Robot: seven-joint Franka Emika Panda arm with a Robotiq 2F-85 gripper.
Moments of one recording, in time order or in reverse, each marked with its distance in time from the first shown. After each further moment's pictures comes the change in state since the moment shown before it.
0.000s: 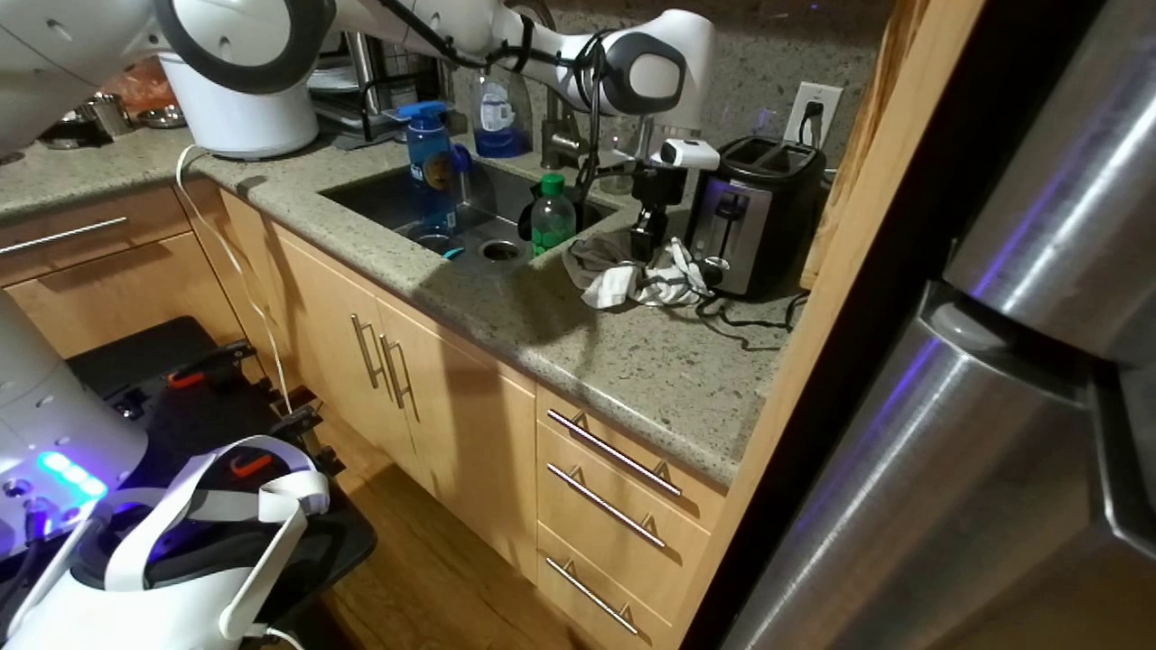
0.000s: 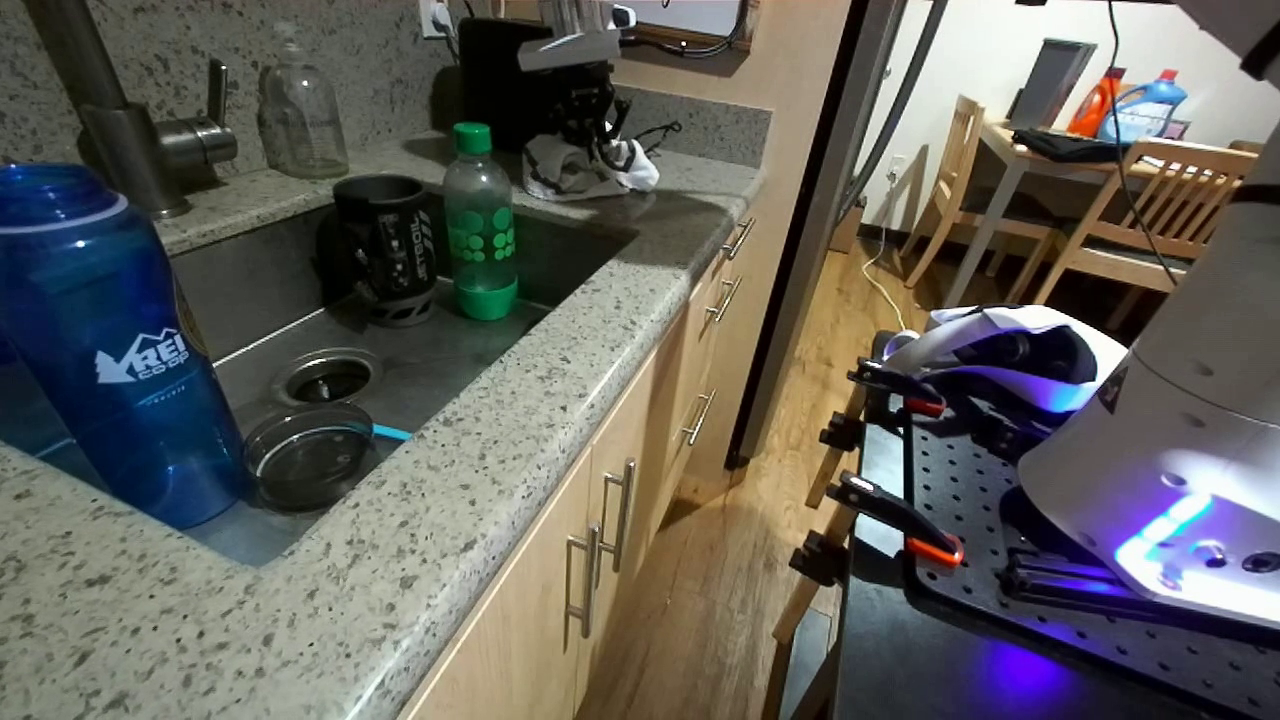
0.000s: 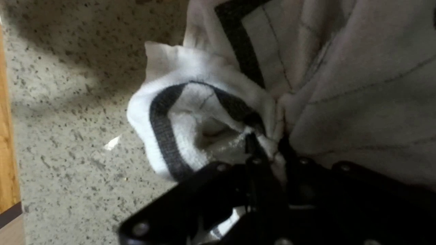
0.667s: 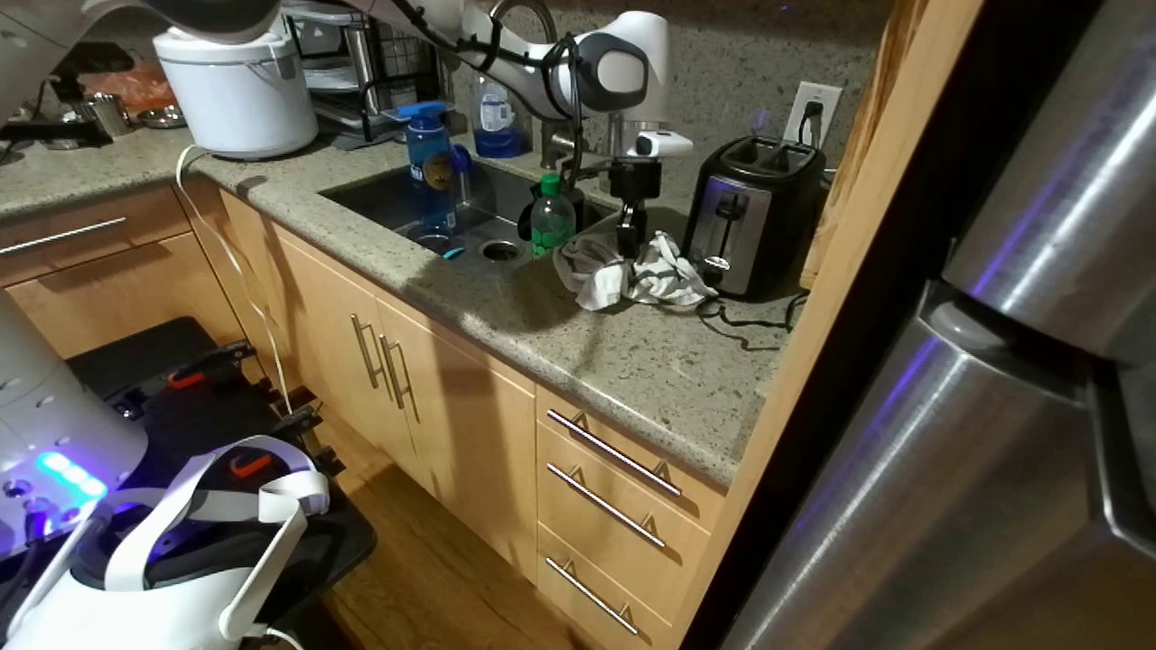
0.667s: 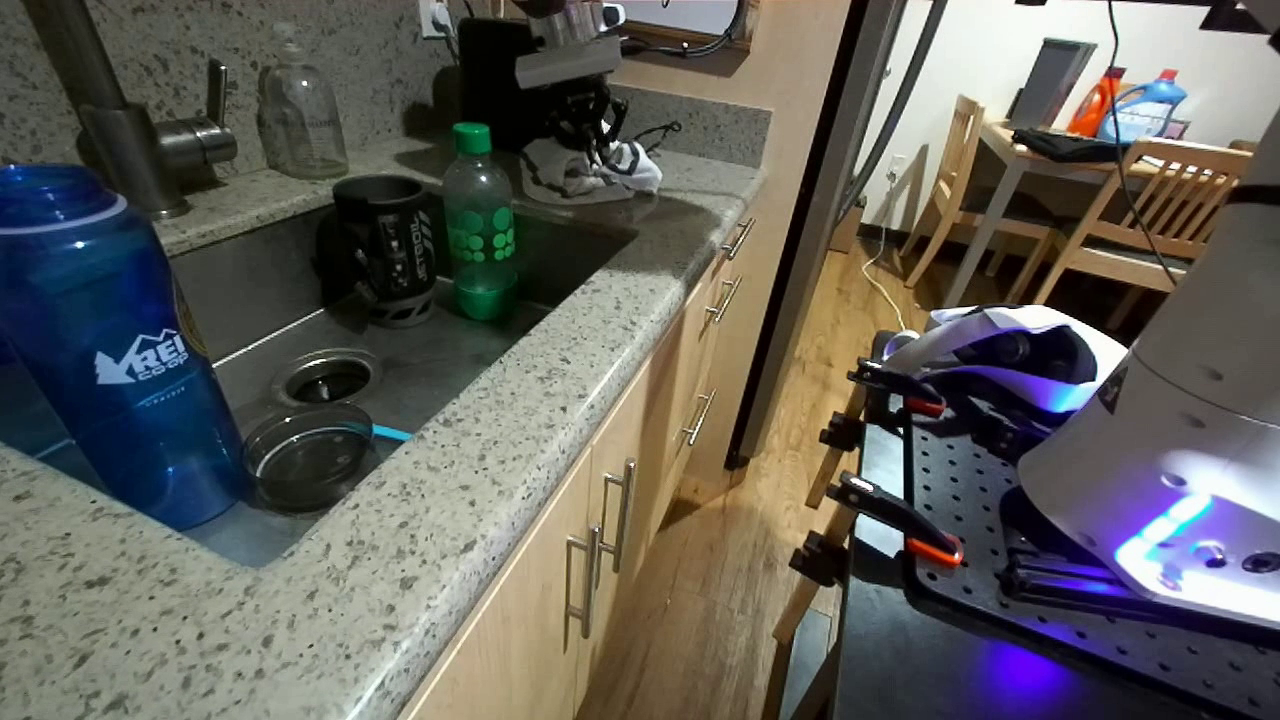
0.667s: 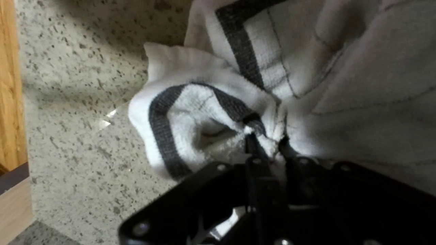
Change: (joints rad) arm 0.090 -0.135 -0.008 -0.266 -0.137 0.162 -0.016
